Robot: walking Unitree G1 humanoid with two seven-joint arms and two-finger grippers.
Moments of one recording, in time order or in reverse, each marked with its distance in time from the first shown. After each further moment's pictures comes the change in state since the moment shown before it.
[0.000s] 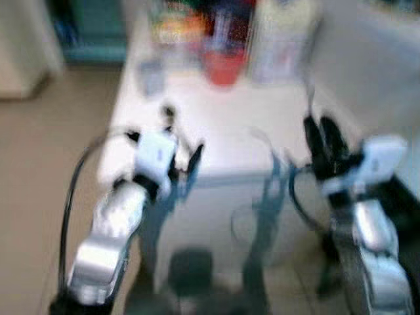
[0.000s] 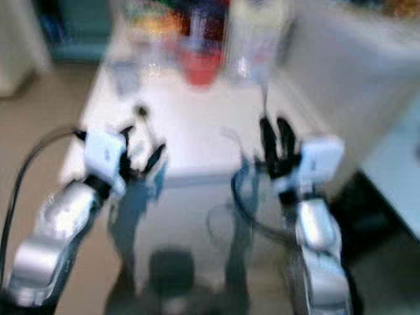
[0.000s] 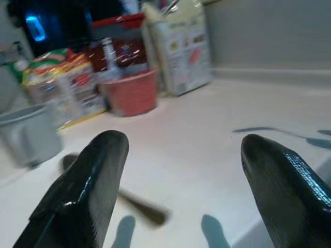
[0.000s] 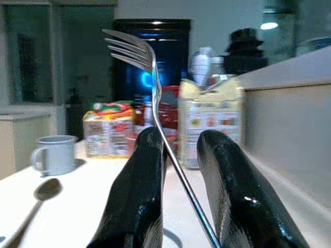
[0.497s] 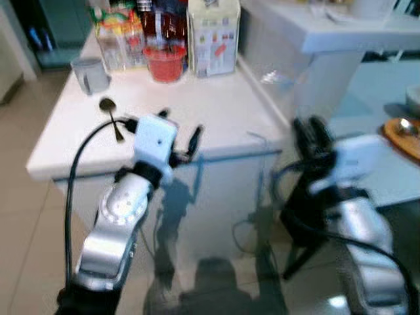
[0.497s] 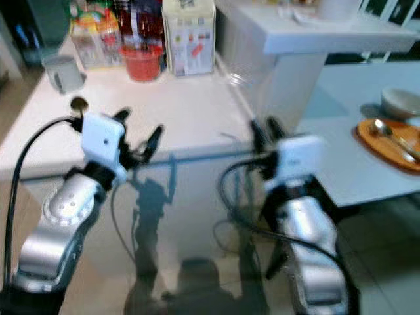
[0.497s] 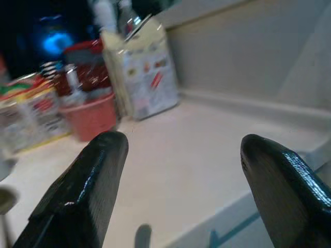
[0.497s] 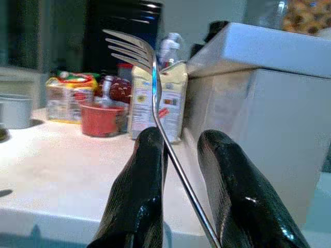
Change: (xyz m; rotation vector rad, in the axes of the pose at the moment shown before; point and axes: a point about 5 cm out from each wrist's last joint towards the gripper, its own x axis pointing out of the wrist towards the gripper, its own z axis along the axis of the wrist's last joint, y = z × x) left arm 0.010 0.012 0.004 0.016 -0.014 0.137; right arm 0.010 0.011 -0.011 -0.130 0.070 0.078
